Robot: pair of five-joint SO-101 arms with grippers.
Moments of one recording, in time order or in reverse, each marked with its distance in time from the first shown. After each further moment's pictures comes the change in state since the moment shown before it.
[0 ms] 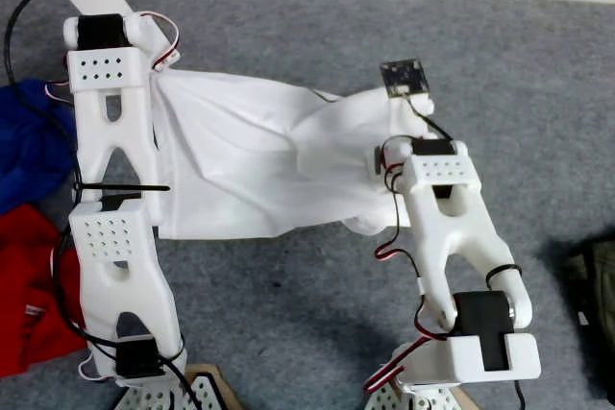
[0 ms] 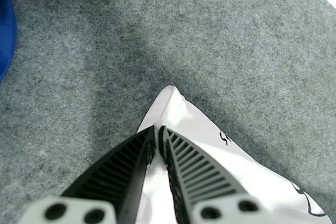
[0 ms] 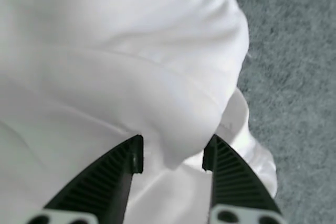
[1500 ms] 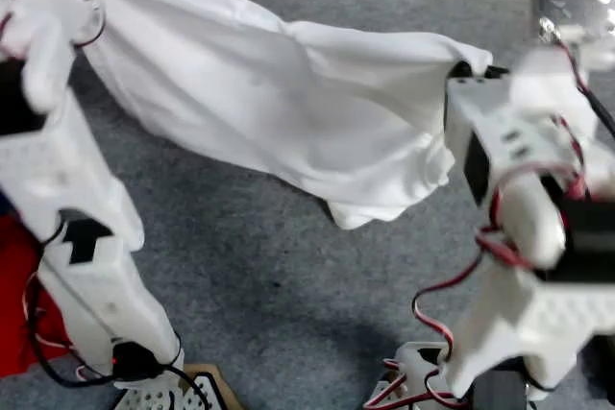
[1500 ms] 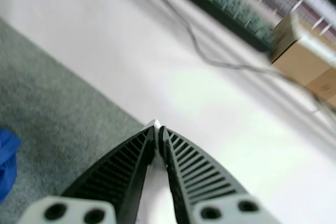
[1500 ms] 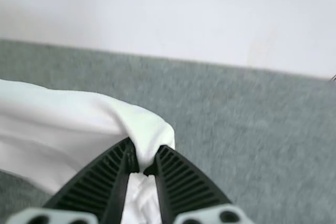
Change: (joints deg) left arm -4.2 -24.0 -28.7 6.3 0.0; right arm 4.8 -18.9 -74.1 56.2 -0.6
